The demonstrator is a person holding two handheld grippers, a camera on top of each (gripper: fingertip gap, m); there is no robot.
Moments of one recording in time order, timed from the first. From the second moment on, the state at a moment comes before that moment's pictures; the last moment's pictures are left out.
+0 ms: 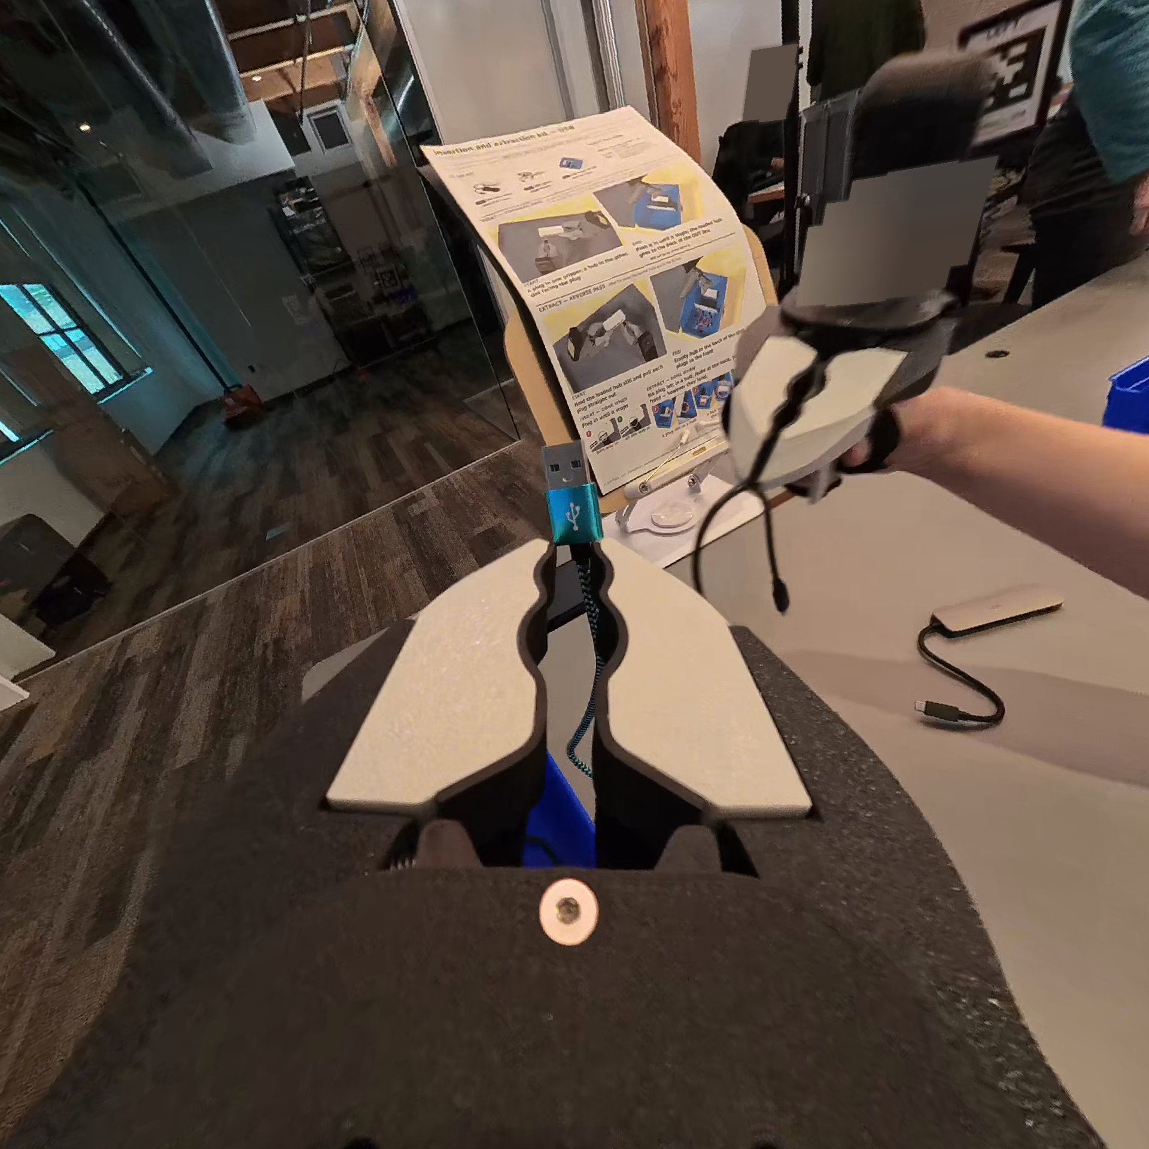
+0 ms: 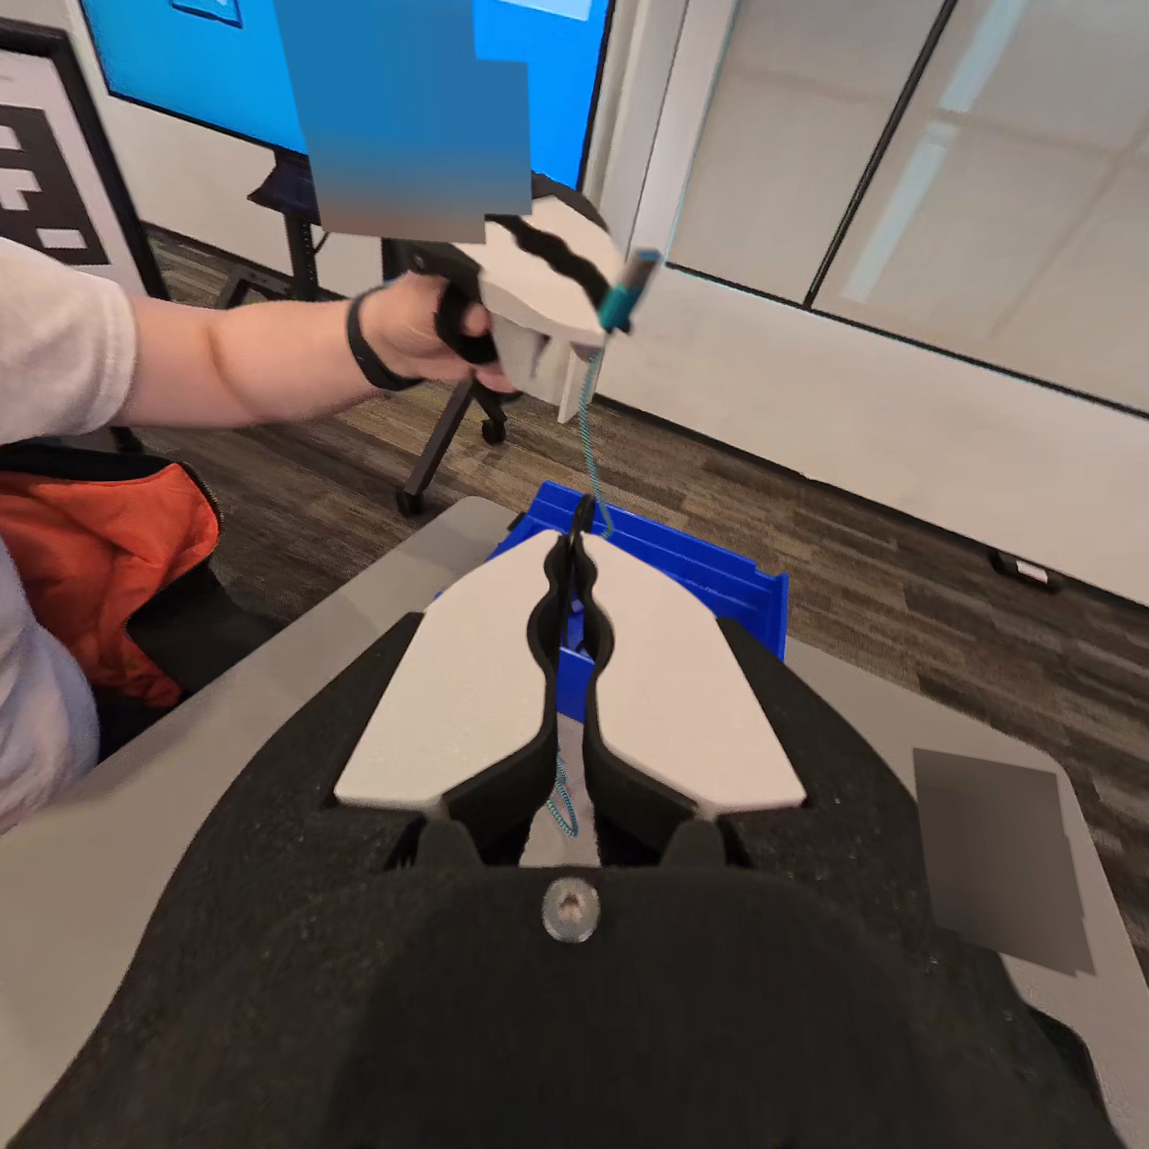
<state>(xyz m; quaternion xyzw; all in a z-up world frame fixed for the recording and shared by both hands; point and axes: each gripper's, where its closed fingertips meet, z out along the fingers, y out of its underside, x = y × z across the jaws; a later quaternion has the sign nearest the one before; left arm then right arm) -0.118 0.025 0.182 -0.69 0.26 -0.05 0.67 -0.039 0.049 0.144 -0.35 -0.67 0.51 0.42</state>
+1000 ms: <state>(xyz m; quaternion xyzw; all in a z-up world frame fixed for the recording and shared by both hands) -0.122 -0.043 0.166 -0.70 0.26 -0.03 0.67 -0.188 0.027 0.021 -0.48 -0.63 0.54 0.29</state>
